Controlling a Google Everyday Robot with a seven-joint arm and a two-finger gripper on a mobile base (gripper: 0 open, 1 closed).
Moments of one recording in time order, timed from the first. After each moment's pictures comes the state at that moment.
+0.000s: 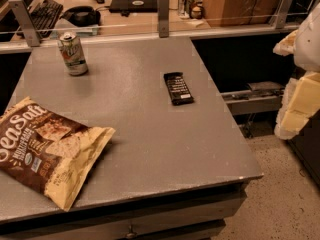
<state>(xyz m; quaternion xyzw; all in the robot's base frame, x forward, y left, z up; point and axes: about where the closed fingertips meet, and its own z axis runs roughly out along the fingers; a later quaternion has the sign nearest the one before) 0.438 -0.217 0.976 -0.60 0.78 -0.03 0.16</state>
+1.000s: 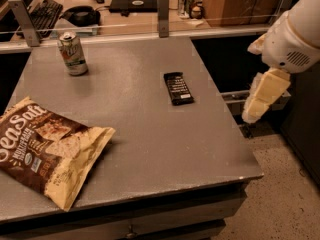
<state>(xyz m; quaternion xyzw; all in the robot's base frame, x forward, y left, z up) 0.501 -0.195 0.945 -0.60 0.77 0.00 0.21</state>
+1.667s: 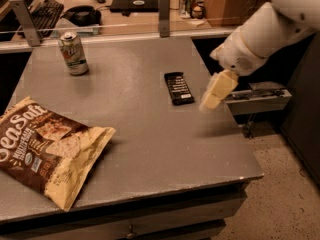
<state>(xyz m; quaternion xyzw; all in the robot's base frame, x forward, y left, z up) 0.568 -0.127 0.896 -0.60 0.76 0.08 0.26</state>
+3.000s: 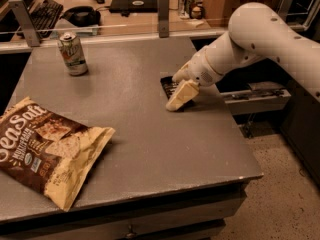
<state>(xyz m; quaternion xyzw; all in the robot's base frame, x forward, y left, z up) 0.627 -0.052 0.832 -0.59 0.72 0.15 0.31</state>
